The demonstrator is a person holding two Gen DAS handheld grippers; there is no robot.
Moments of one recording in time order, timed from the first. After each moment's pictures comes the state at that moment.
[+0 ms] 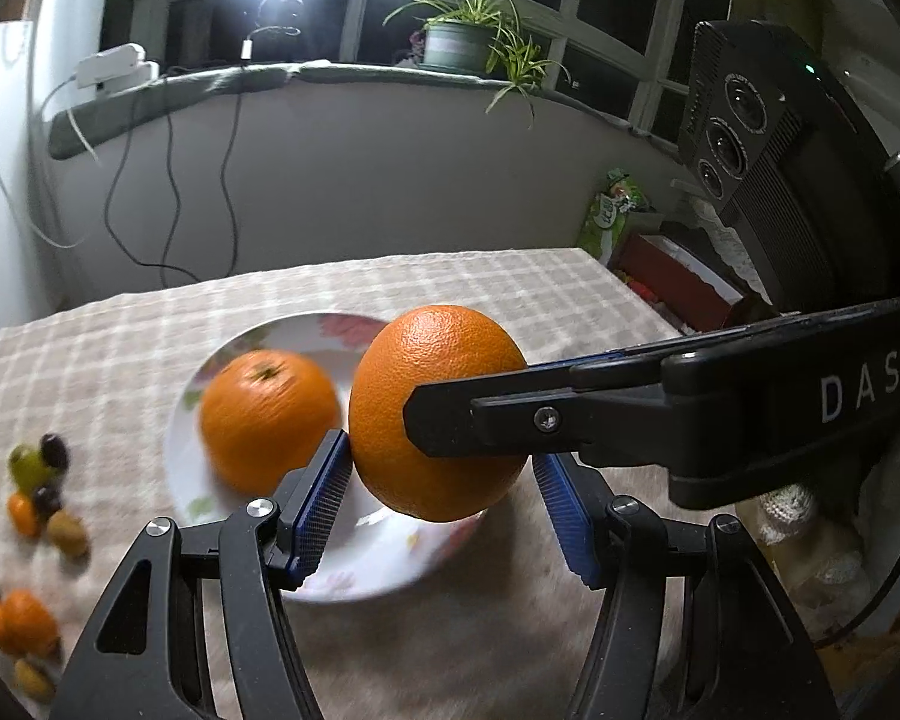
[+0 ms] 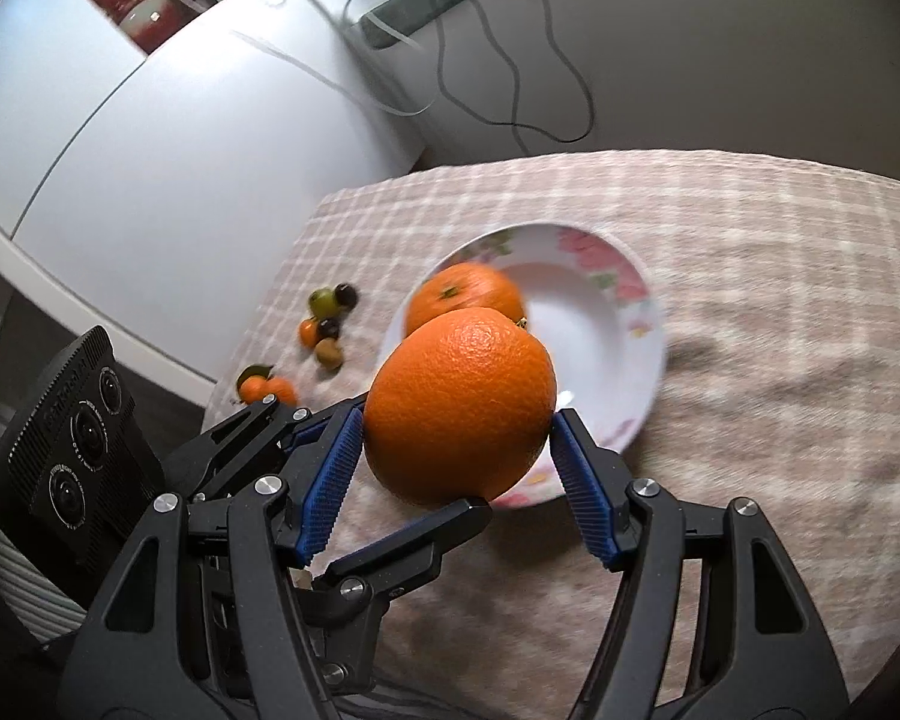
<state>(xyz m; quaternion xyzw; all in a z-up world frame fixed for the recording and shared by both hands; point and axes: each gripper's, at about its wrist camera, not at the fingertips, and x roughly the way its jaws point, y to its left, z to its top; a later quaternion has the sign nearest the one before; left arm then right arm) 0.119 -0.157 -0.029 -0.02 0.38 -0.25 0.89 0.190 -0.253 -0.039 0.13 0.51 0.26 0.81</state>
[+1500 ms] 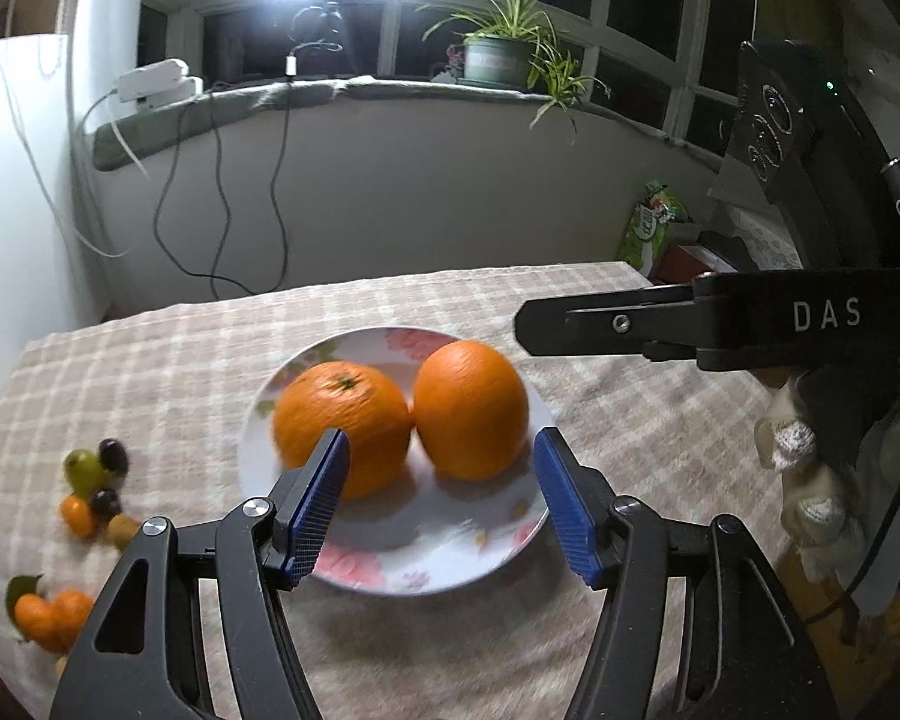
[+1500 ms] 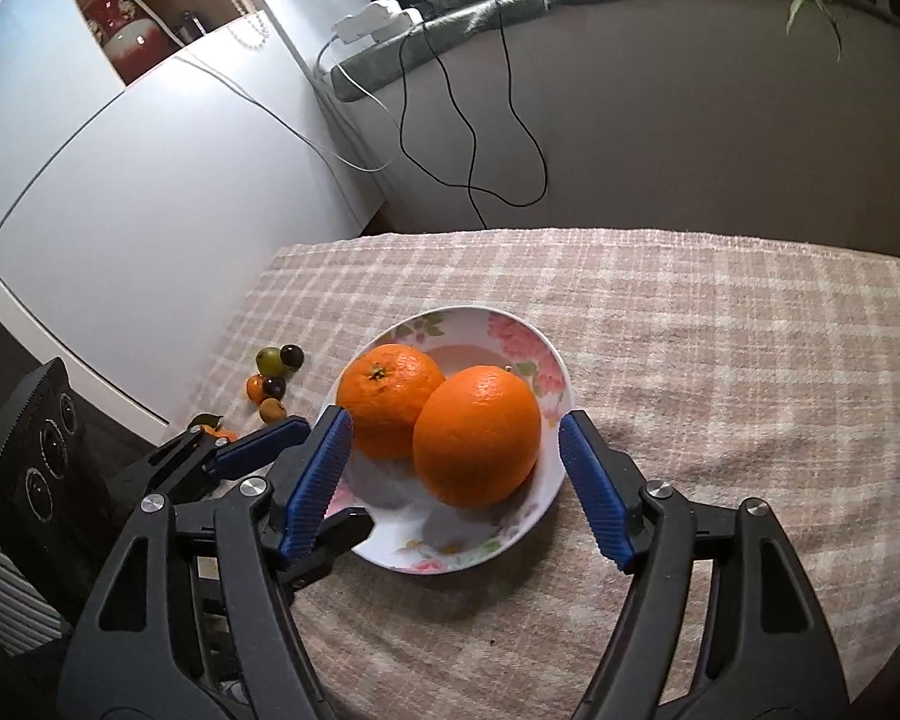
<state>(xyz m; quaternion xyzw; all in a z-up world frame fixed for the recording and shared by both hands) 0.106 -0.130 -0.022 0.00 0.37 -0.20 0.91 0.190 -0.260 -0.018 0.08 0.45 0.22 0.86</state>
